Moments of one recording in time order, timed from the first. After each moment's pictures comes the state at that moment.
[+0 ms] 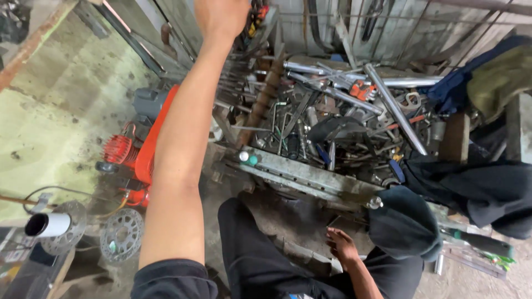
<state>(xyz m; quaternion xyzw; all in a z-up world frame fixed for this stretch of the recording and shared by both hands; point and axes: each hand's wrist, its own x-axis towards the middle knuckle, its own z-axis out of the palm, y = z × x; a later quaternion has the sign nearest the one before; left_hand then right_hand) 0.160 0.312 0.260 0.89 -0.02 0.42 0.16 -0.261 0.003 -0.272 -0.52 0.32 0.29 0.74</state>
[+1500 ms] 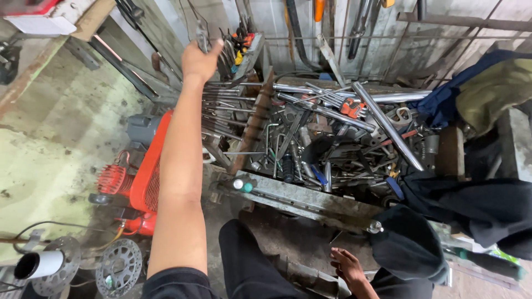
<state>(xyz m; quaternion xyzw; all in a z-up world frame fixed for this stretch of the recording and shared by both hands) 0.185 0.367 0.221 0.93 0.09 0.22 0.27 -0.249 -0.005 -0.284 -0.48 0.37 0.32 0.73</state>
